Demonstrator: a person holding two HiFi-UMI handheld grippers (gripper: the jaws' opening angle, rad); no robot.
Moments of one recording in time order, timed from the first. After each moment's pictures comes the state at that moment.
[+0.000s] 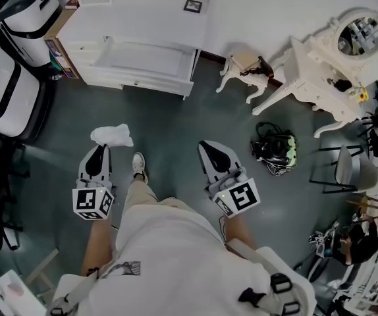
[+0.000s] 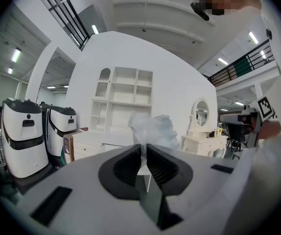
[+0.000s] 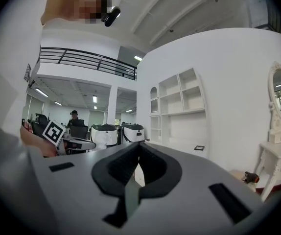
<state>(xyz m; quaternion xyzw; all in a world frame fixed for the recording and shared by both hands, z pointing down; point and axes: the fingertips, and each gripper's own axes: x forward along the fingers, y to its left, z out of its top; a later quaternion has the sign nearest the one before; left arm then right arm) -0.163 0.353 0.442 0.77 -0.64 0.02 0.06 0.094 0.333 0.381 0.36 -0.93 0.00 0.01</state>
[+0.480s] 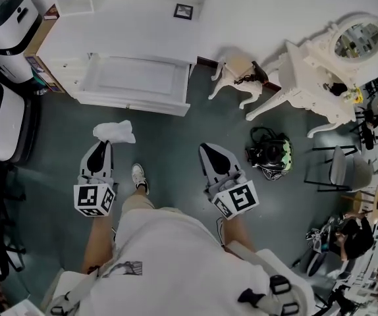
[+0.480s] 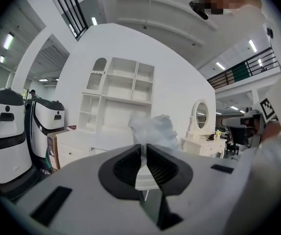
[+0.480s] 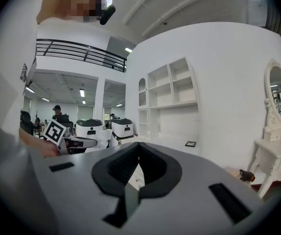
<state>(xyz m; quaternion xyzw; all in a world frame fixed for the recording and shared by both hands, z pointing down) -0.185 0.178 0.453 0.79 -0.60 0.01 0.08 0.070 0.187 0.396 0.41 -0.91 0.03 0.04</state>
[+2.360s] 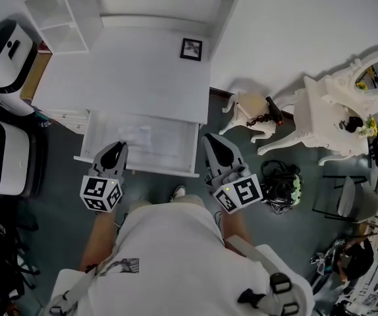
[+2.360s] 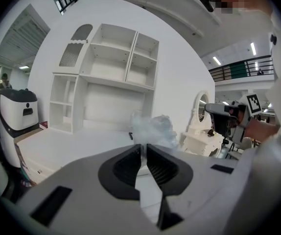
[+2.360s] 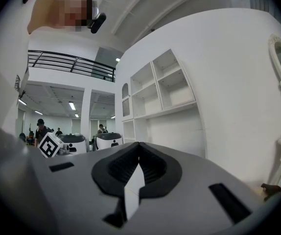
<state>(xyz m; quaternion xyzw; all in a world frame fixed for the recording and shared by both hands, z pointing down) -0.165 -0.150 0.447 0.83 -0.53 0.07 0.12 0.053 -0.158 0.350 0.42 -0.91 0.04 -0.04</state>
